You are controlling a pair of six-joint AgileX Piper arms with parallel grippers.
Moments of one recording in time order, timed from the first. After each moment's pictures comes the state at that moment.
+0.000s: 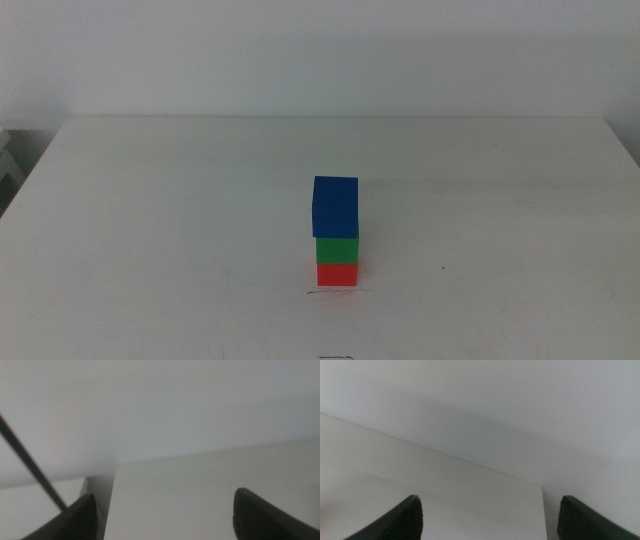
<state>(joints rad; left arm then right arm) 0.00 0.67 -1.09 0.01 0.79 0.14 -0.01 0.50 -0.82 0.15 0.62 -0.41</state>
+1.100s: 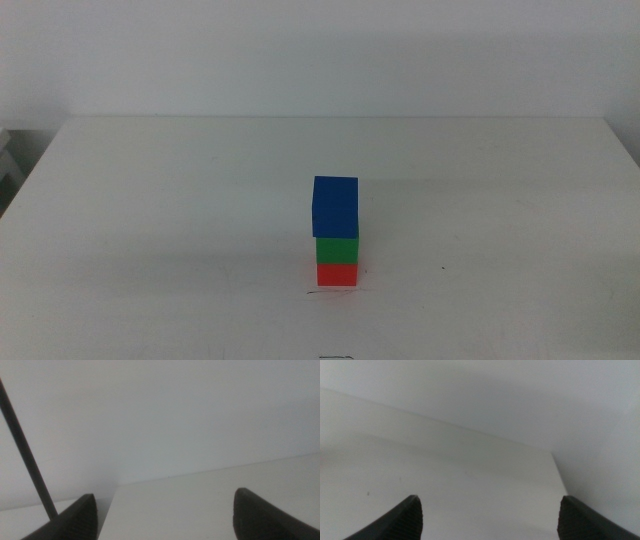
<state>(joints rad) 0.00 0.06 -0.25 0.03 0.24 0.14 -0.02 -0.01 -0.12 0.17 0.34 -0.41</state>
